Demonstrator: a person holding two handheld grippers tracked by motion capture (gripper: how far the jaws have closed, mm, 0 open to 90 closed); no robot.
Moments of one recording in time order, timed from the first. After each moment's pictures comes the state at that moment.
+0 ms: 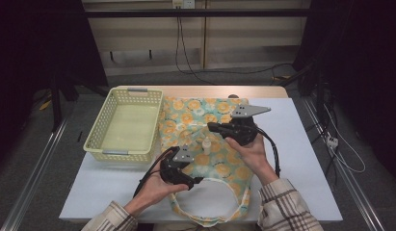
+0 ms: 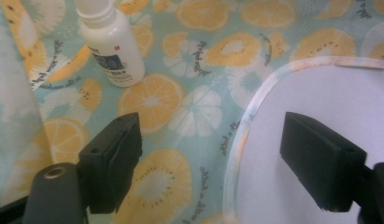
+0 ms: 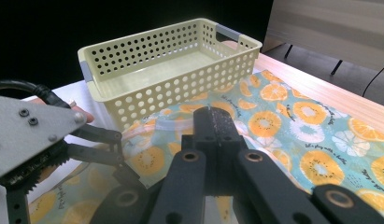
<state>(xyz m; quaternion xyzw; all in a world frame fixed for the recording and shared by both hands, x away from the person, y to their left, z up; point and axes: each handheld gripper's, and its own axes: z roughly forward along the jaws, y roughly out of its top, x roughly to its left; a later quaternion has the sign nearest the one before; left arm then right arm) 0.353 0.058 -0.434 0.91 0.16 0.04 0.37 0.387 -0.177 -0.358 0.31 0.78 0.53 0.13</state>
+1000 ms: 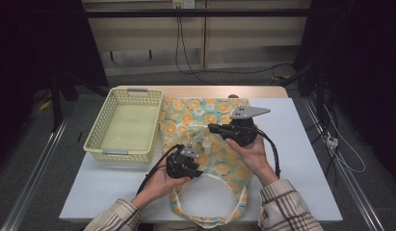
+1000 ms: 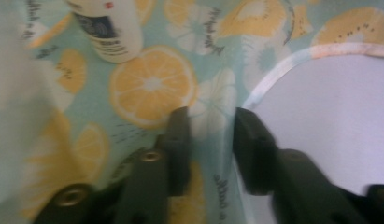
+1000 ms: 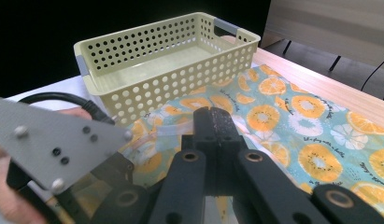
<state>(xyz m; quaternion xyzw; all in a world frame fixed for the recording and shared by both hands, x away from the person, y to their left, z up) 0.372 0.048 -0.452 0.92 0.19 0.01 0.34 0.386 -0.177 -0.362 0.31 0.78 0.52 0.14</state>
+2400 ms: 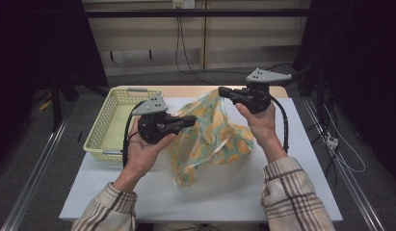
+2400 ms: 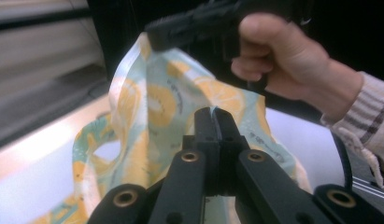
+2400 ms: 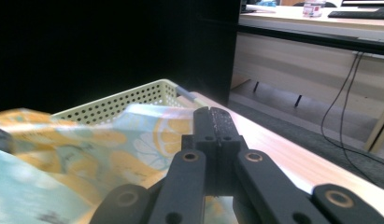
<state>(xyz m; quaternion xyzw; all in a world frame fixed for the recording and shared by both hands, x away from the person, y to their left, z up) 0.376 0.092 -0.274 0.79 0.20 0.09 0.58 0.428 -0.204 -0.286 0.34 0.73 0.57 0.19</state>
